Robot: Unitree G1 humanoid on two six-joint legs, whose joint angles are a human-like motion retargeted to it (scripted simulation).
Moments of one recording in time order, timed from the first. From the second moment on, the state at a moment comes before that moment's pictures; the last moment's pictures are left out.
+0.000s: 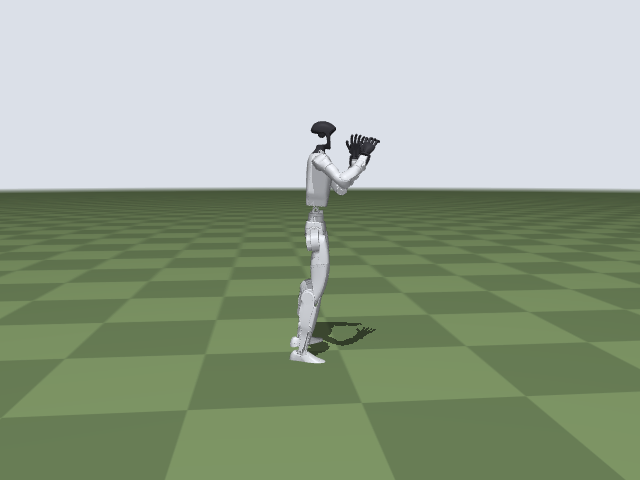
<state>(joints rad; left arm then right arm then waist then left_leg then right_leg) -0.70 0.38 -0.20 -0.53 0.26 -0.31 0.29 -0.80 -0.63 0.34 -0.33 -0.14 -0.19 -0.32 0.03 -0.09 0.03 0.11 0.02 0.45 0.02 -0.24 -0.16 0.02 -0.19 -0.24 0.09 -0.06 0.25</state>
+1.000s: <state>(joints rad) -0.31 0.51 0.19 1.17 -1.01 -0.32 0.46 -1.29 -0.39 0.38 -0.60 0.15 -0.19 -0.52 0.17 -0.10 0.21 0.10 -0.02 0.02 -0.05 -0.17 -0.15 -0.09 -0.23 -0.43 0.00 0.10 0.26</state>
